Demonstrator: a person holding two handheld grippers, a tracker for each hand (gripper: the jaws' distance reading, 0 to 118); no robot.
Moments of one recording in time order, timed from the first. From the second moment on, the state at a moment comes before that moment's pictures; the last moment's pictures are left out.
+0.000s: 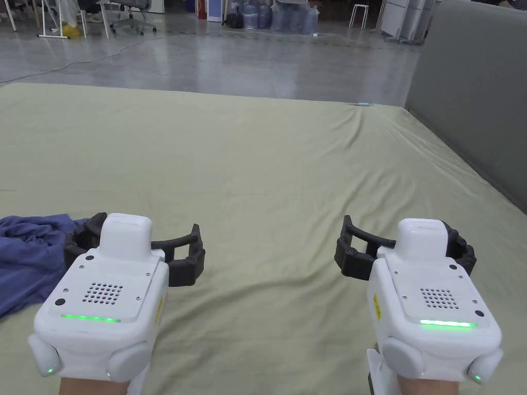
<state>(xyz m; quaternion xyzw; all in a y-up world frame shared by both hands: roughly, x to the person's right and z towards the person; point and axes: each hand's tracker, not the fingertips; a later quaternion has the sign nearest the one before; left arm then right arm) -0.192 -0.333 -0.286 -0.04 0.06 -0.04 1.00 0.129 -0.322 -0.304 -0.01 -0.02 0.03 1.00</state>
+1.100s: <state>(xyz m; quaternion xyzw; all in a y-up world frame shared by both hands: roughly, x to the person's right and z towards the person) -0.216 -0.314 -0.277 -0.02 0.12 -0.03 0.99 0.098 -0.317 -0.317 -0.04 0.03 0.01 1.00</state>
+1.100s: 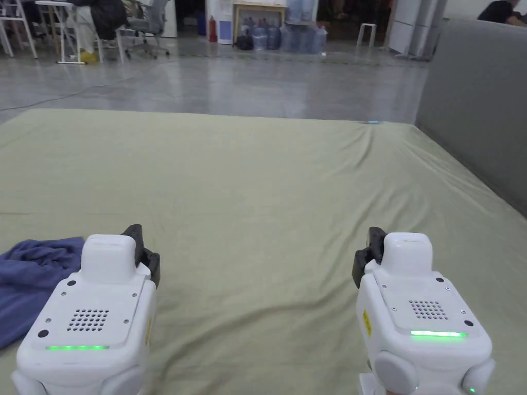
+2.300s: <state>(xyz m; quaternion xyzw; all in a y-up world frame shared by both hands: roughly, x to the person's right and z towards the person) -0.477 -0.418 -0.474 -0.45 0.24 0.13 0.85 -0.098 -0.340 -0.365 -0.08 0.26 0.03 0.96</state>
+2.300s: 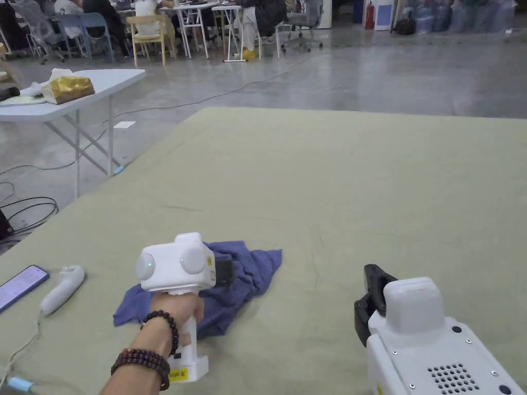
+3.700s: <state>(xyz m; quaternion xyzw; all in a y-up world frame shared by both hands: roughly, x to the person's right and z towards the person) -0.025 -0.344 -0.501 -0.29 -0.18 0.09 0.94 0.173 -0.328 -0.345 -0.10 -0.04 0.00 0.99</state>
